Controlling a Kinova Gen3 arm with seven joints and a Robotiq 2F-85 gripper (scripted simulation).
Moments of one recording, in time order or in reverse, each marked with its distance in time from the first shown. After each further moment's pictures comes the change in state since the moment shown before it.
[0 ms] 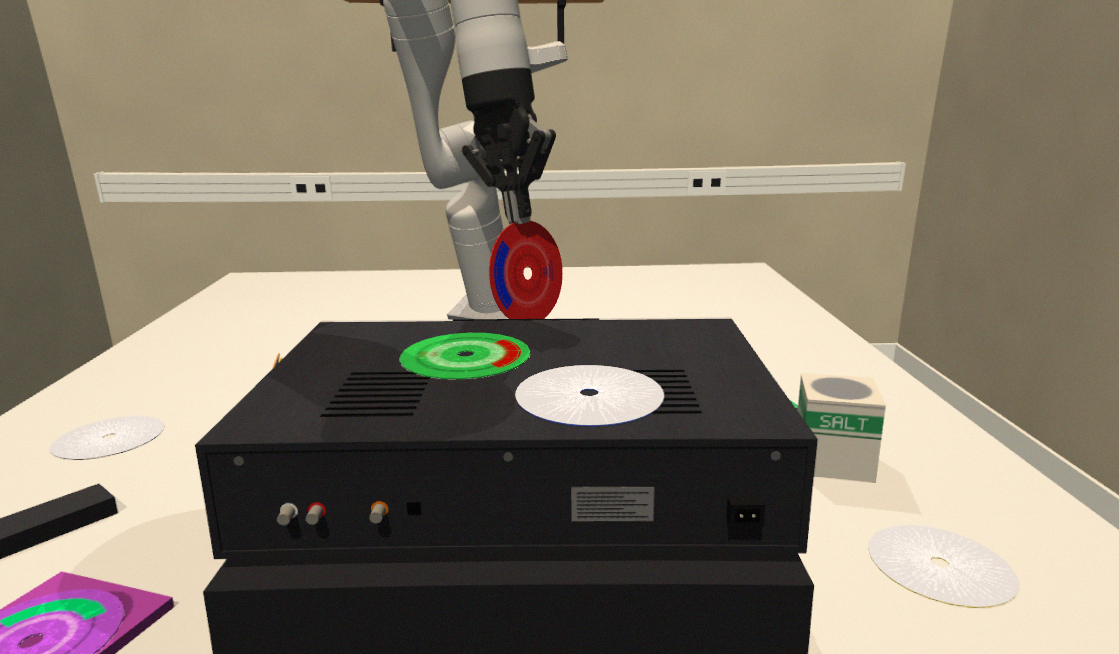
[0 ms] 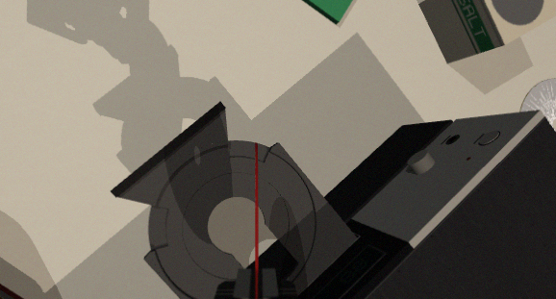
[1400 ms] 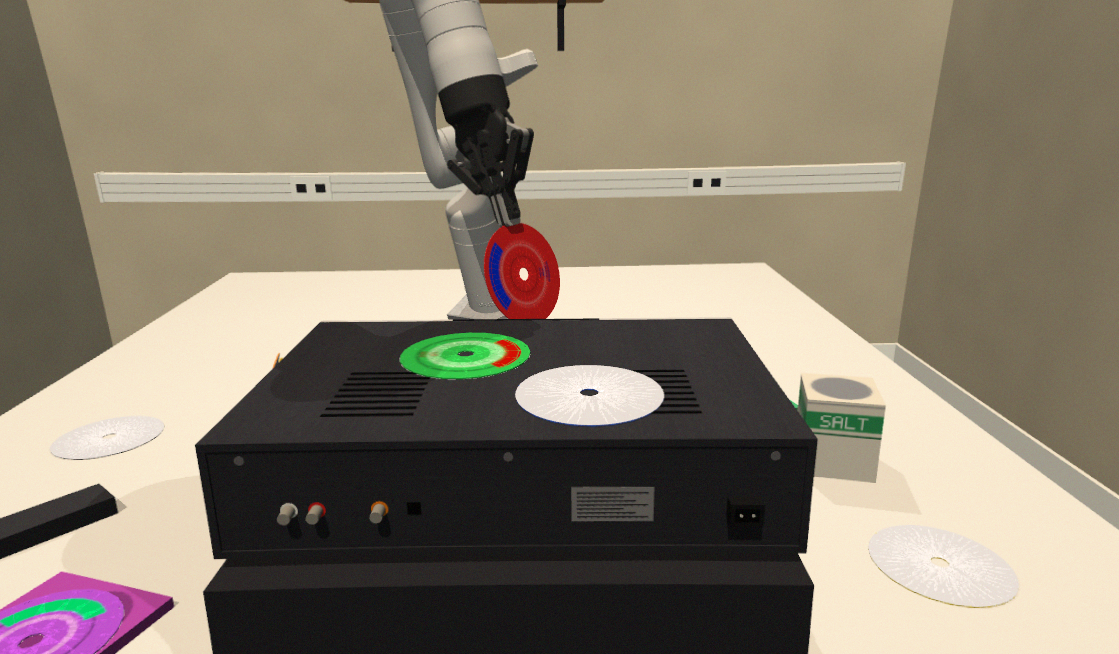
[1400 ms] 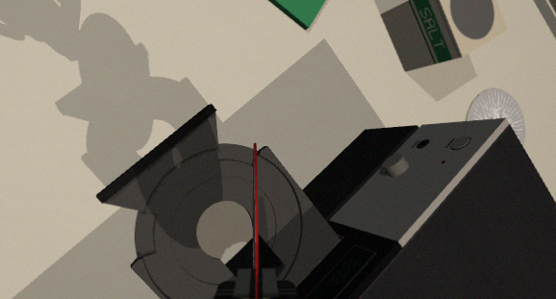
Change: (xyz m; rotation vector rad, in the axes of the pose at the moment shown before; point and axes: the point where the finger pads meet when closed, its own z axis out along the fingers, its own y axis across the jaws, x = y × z) arm 0.002 -0.020 0.002 -0.167 0.003 -0.005
